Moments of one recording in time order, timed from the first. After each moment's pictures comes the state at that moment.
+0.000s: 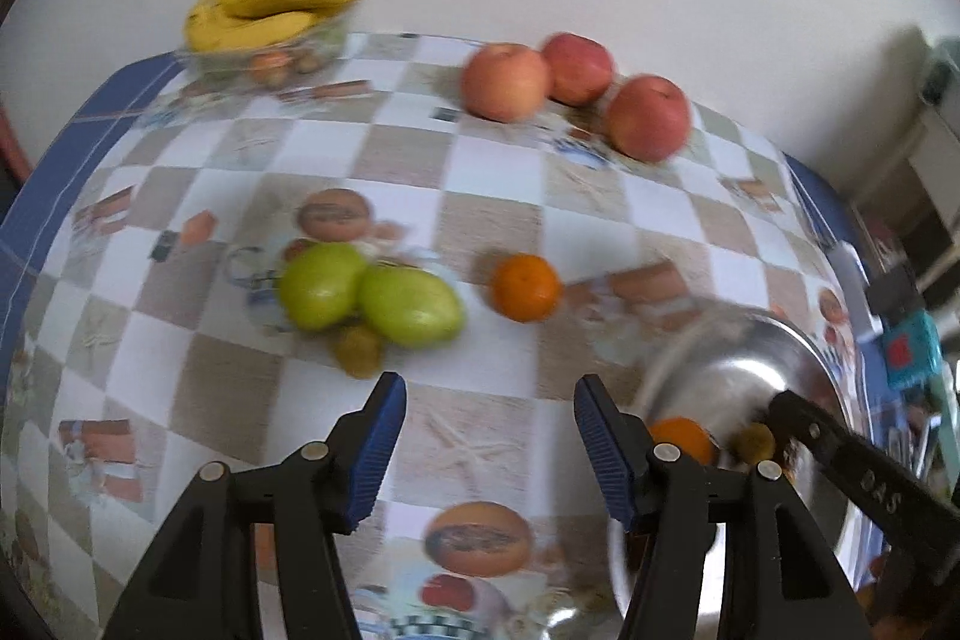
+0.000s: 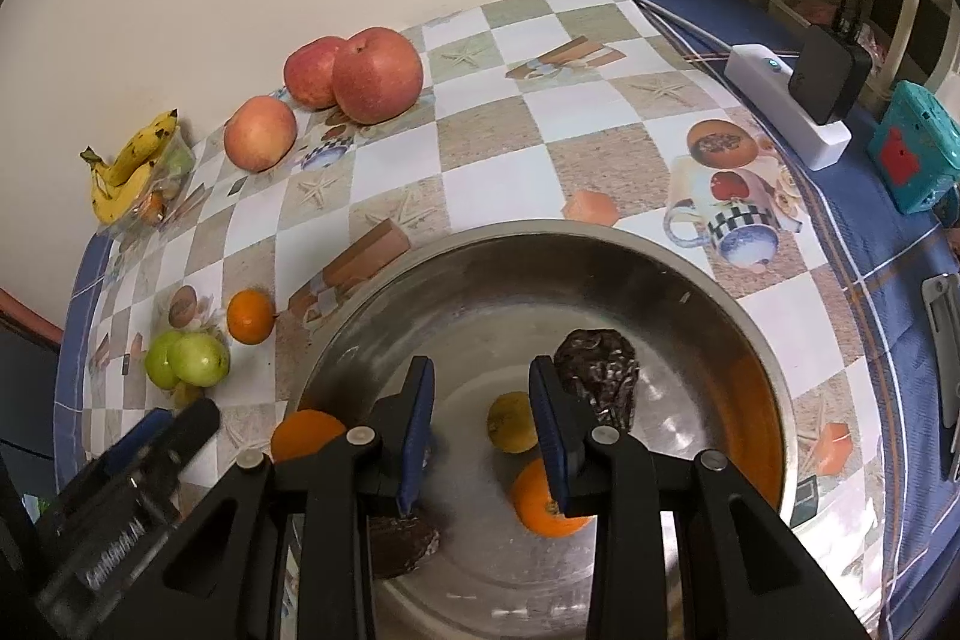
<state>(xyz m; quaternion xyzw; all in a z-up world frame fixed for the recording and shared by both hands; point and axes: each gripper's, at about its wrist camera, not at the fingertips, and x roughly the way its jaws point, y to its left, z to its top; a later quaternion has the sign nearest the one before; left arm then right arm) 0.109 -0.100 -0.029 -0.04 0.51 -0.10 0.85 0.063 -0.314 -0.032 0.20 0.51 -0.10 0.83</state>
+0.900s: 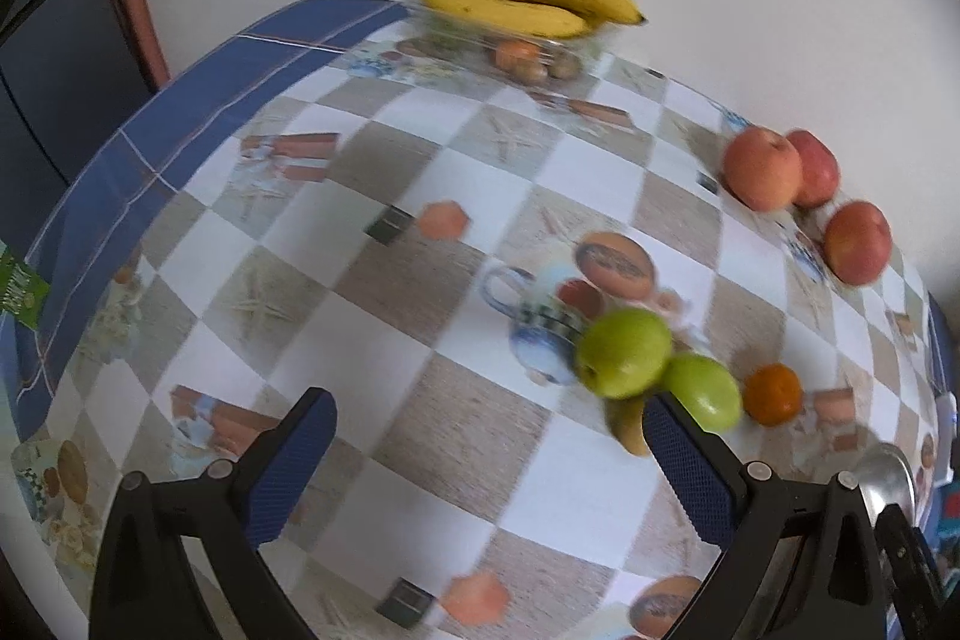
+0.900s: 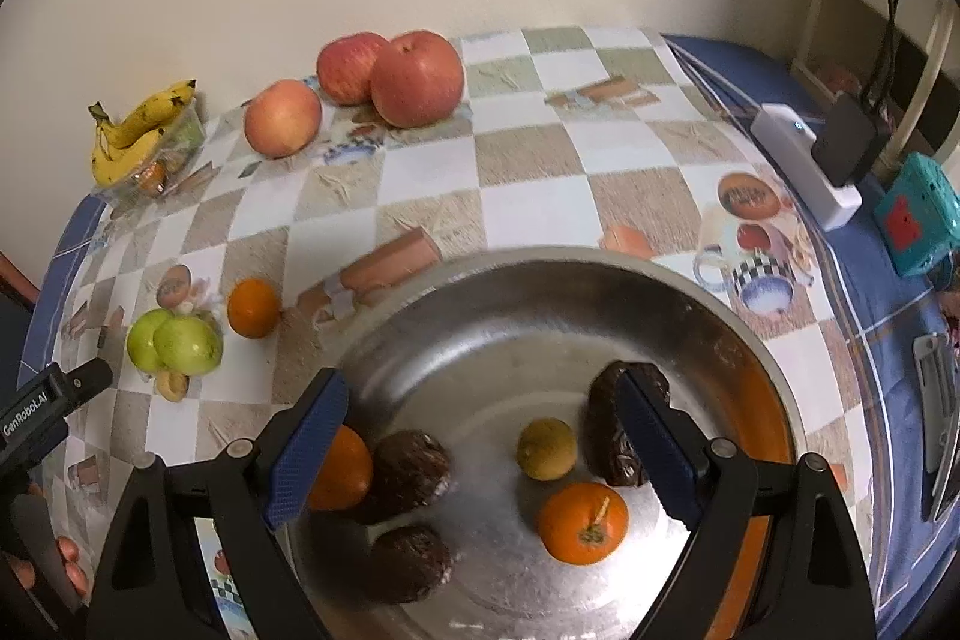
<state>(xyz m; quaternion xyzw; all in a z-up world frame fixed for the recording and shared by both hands) 0.135 0.010 -0.041 -0.09 0.51 0.09 0.85 0.072 -0.284 -0.033 0.12 0.48 -0.10 0.86</state>
